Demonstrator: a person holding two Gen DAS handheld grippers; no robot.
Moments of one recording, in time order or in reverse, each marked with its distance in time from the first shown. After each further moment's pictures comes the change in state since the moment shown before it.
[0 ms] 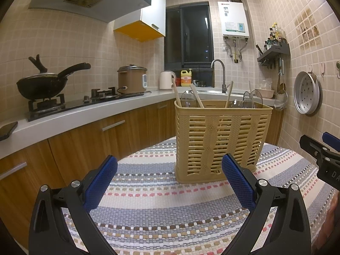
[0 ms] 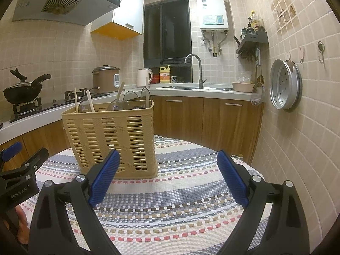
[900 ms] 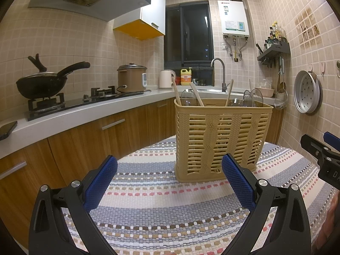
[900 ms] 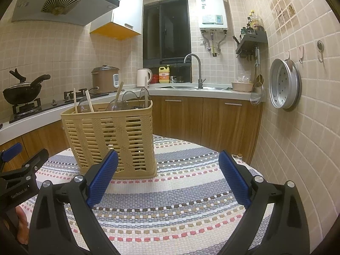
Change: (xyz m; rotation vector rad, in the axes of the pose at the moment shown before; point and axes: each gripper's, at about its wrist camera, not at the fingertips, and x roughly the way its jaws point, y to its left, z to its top) left arm 0.002 0.001 -0.002 -0.001 0.008 0.000; right arm 0.000 -0.002 0.001 0.002 0.003 -0.002
